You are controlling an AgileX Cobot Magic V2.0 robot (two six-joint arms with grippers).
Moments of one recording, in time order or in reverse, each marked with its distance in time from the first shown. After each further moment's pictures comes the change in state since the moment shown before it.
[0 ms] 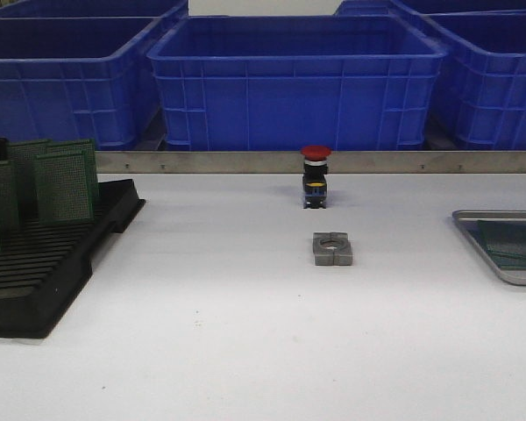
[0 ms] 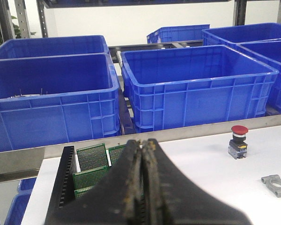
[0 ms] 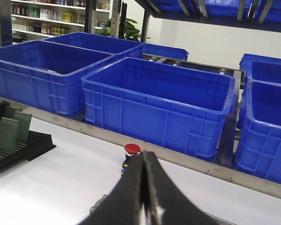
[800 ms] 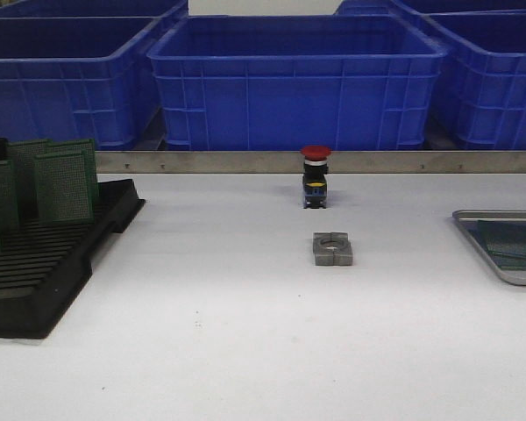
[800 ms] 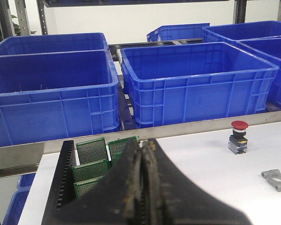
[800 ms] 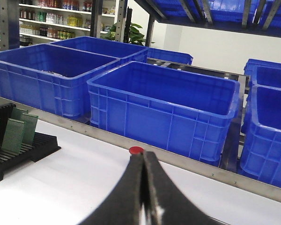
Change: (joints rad) left arm 0.000 -0.020 0.028 0.000 -0.002 0.000; right arm 0.000 -0.014 0.000 0.002 0.021 0.000
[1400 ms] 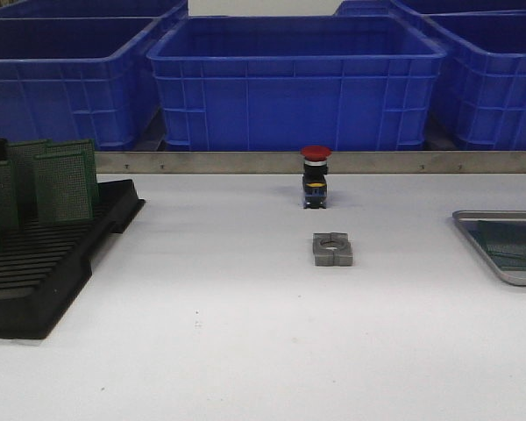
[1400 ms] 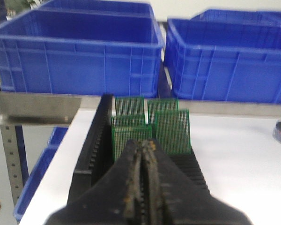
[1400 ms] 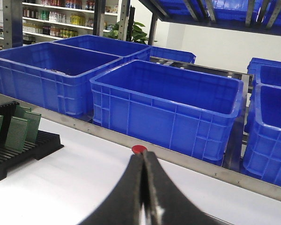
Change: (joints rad) left arm -0.003 -0.133 0.229 0.888 -0.149 -0.974; right arm 0.000 0.000 0.000 0.000 0.014 0.000
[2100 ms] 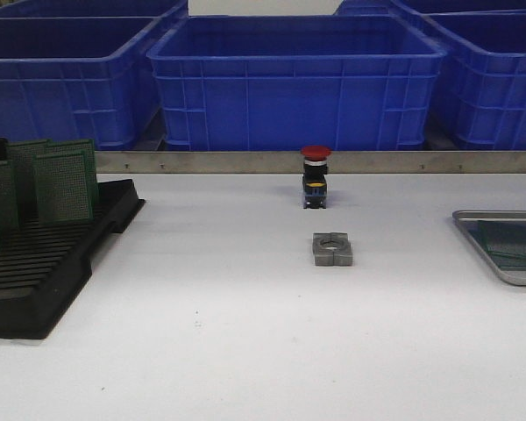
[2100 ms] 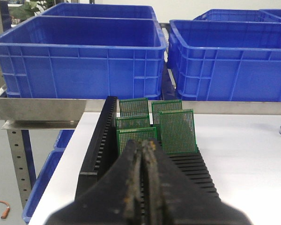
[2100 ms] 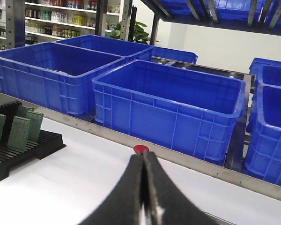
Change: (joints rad) left arm 0.000 0.000 0.000 0.078 -0.004 -0.050; right arm 0.000 -0.002 0.000 0.000 0.008 0.002
